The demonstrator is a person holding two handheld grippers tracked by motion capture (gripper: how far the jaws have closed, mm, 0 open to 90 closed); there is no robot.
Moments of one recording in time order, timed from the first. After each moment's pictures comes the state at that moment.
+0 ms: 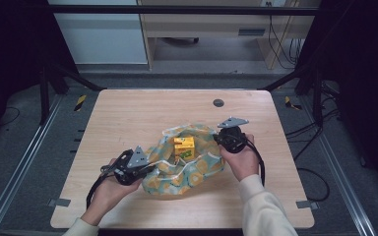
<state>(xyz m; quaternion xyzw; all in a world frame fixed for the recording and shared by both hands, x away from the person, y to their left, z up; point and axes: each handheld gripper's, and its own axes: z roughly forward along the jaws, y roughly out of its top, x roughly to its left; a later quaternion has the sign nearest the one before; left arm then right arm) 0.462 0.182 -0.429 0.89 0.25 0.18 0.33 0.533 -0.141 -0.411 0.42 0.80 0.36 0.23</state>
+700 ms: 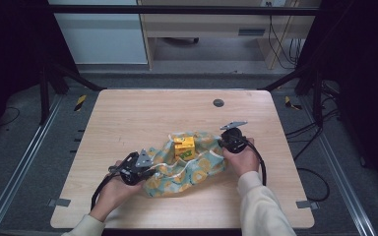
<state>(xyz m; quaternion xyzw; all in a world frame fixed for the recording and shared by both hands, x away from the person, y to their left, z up) 0.472 0.179 -0.464 0.91 0.26 0.16 0.29 0.555 -0.157 -0.454 0.46 0.81 0.31 0.19</state>
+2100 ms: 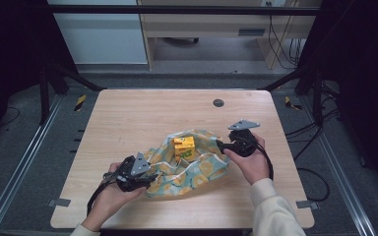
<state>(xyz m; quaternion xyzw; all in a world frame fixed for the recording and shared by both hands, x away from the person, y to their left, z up) 0.444 0.180 -0.434 0.89 0.25 0.22 0.33 0.519 -0.170 -0.409 0.43 0.78 0.37 0.24</state>
